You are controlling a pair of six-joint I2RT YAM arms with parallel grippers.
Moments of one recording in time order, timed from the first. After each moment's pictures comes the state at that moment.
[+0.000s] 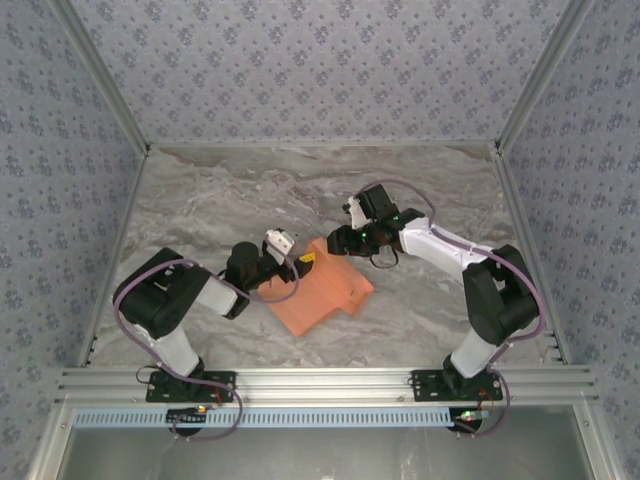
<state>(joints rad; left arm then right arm) -0.58 1.72 0.40 1.12 0.29 0.07 0.55 1.66 1.12 -0.46 -0.42 0.45</state>
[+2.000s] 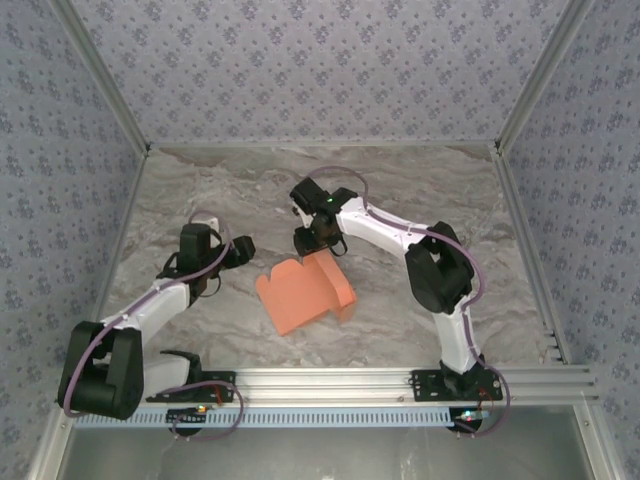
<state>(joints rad) -0.20 1.19 0.51 0.00 0.18 -0.49 0.76 2.05 1.68 -0.84 -0.07 0.28</state>
